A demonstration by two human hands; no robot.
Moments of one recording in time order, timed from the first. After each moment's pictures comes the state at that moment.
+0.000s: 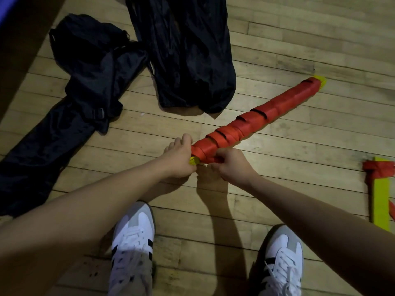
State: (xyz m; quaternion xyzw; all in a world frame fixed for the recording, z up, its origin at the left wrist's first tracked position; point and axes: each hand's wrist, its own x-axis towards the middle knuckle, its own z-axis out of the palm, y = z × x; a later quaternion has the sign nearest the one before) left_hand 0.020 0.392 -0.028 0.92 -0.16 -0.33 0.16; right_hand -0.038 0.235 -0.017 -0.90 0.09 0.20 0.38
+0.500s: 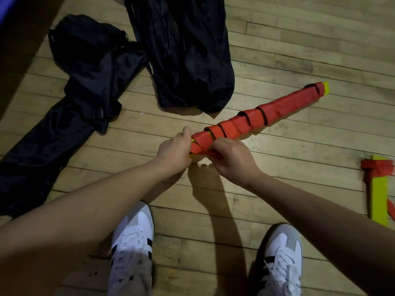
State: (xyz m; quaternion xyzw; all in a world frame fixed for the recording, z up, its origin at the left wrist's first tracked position) left_hand 0.022 0.389 -0.020 0.95 -0.18 -0.21 0.13; right_hand -0.037 0.228 -0.006 -0.96 -0.12 0.01 0.25
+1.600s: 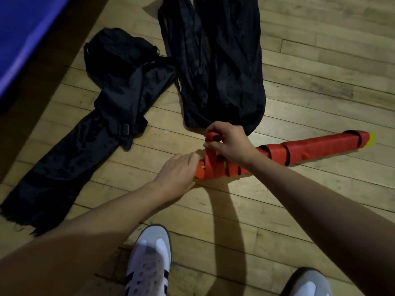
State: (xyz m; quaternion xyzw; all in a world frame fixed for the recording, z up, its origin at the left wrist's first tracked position) left_hand 0.044 0.443 -0.031 0.94 -0.30 -0.12 0.12; right_hand 0.084 0.264 -0.008 -0.91 -0.09 0.09 0.39
